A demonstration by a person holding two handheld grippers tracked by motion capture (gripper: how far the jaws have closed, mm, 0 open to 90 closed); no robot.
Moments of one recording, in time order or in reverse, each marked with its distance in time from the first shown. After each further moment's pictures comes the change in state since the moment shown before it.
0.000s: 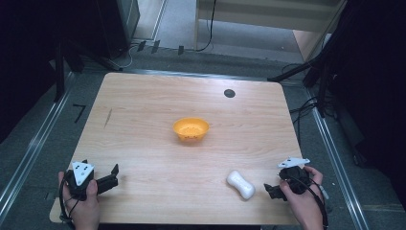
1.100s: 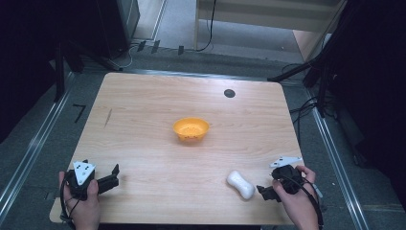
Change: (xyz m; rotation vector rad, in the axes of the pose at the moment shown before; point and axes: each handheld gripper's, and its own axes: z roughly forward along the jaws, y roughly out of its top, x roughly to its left) left arm -0.001 0.000 0.001 0.011 0.005 0.013; right arm 0.022 0.016 -0.007 0.023 0.059 -0.010
